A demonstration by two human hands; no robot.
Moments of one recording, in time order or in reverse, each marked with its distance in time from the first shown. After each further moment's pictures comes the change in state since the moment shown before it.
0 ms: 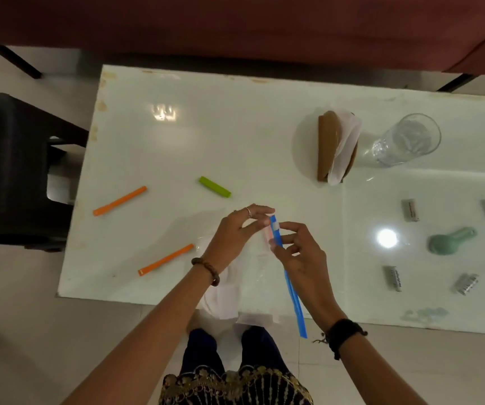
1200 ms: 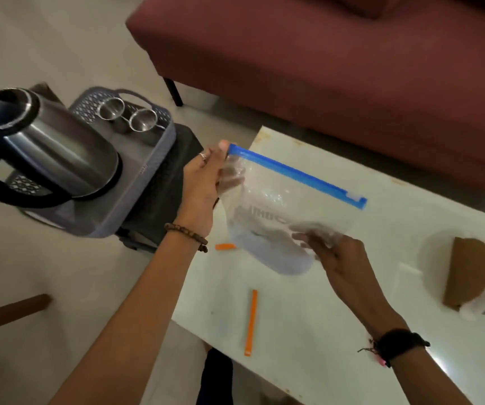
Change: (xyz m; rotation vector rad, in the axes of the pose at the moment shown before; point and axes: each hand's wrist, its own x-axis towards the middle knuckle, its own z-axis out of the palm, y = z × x) left_hand -0.033 0.058 -0.286 -0.656 0.824 0.117; right_hand 0.066 -0.161 0.139 -0.278 -0.396 -0.446
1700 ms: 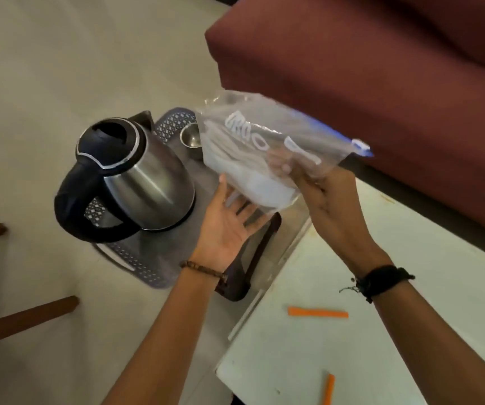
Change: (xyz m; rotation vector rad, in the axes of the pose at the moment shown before) left_hand 0.100 0.019 -0.141 -0.601 -0.003 -0.387; right_hand 0.188 -0.164 0.135 0.007 -0.029 -0.412
